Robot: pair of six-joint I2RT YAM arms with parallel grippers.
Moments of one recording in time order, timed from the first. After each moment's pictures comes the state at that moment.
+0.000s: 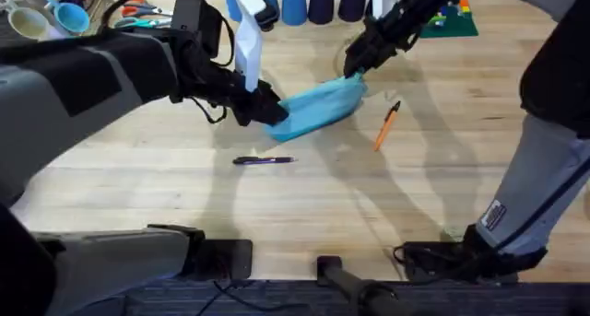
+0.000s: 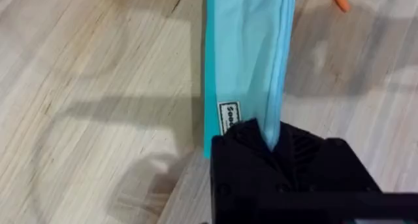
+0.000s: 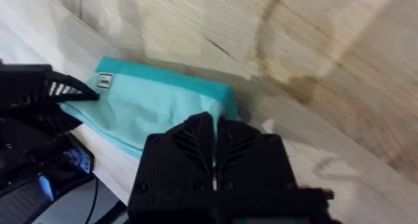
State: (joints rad) left arm -0.13 1.49 0.89 -0.62 0.68 0.76; right arm 0.19 2.17 1.85 -1.23 -0.55 -0.20
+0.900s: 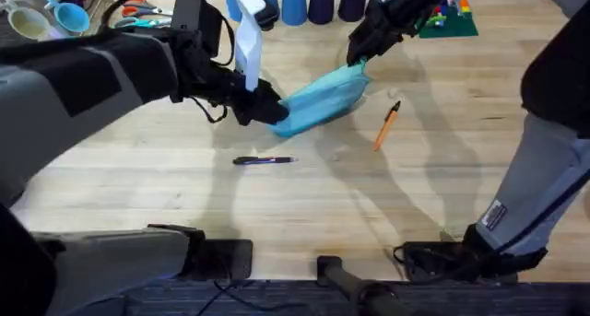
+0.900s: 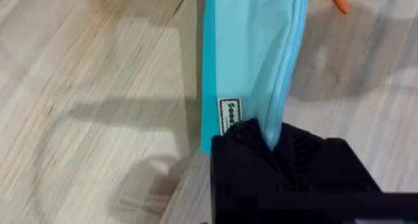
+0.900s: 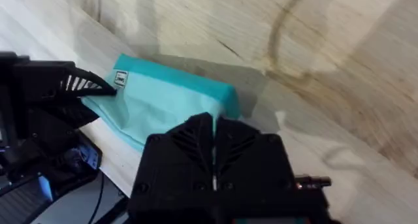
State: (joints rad) left arm -0.13 1.49 0.89 -0.61 0.68 0.76; right arm 0.18 2.17 1.97 -1.33 -0.55 -0.21
